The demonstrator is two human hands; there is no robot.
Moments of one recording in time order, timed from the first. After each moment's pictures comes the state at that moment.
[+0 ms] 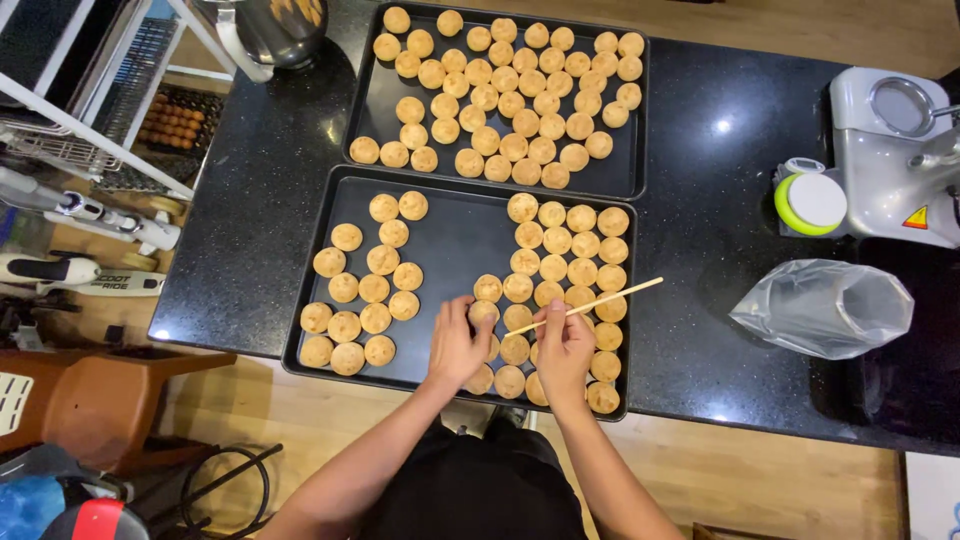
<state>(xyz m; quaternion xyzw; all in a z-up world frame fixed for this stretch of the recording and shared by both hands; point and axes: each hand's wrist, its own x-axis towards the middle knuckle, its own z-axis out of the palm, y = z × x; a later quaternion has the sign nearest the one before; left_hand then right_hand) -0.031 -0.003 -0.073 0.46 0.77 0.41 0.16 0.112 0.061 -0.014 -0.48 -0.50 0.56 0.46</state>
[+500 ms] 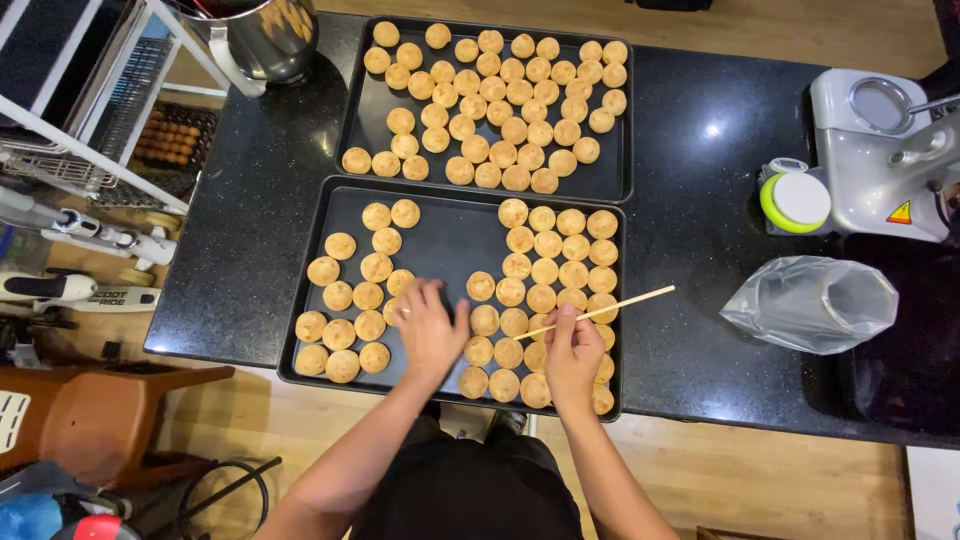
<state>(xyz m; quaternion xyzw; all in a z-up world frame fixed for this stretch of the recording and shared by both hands) -0.056 0.009 -0.055 0.47 0.83 0.30 0.02 0.131 0.064 -0.012 -0.48 -0.48 0.56 0.48</state>
